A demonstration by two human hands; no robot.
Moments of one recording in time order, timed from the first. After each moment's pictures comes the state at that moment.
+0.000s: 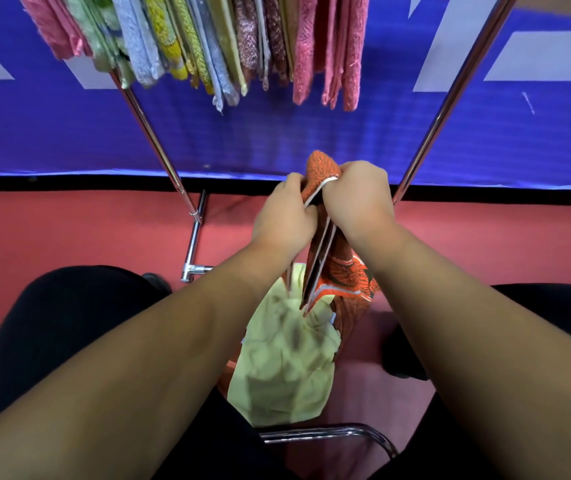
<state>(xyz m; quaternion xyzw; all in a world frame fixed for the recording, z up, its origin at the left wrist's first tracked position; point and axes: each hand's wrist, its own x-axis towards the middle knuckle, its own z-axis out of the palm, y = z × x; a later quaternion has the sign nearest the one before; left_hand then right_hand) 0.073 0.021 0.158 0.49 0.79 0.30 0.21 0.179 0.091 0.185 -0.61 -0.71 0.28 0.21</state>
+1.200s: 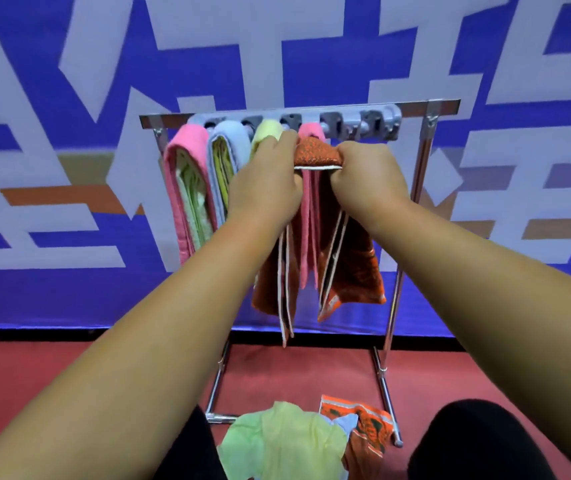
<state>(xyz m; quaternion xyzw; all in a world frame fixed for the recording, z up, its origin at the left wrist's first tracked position) 0.066 -0.016 0.538 0.58 0.71 0.34 -0.23 0.205 0.071 0.537 -0.45 -0.80 0.01 0.39</state>
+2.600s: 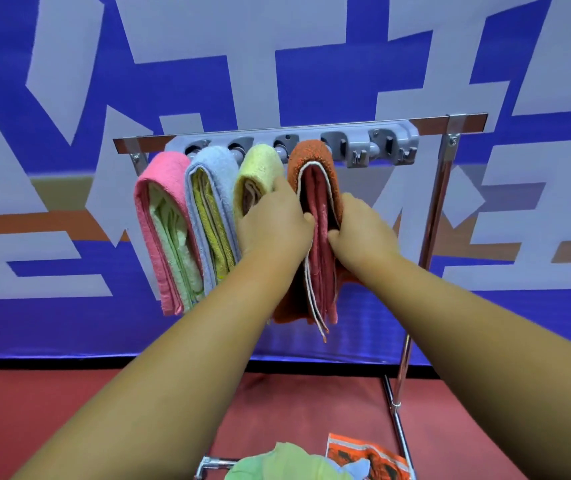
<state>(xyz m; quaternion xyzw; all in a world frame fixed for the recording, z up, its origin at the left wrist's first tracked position) 0.053 0.073 0.522 0.51 0.79 0.30 -0.16 0.169 0.168 0.478 -0.45 -0.82 0.08 0.33</state>
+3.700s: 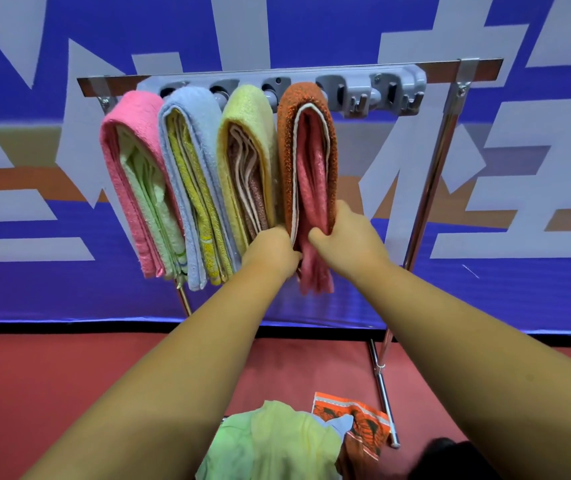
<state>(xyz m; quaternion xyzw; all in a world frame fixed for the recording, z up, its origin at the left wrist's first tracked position) 0.032 0.102 0.396 0.50 0.84 0.22 0.09 0.175 0.150 0.410 -0.48 -0.79 0.21 0.31</state>
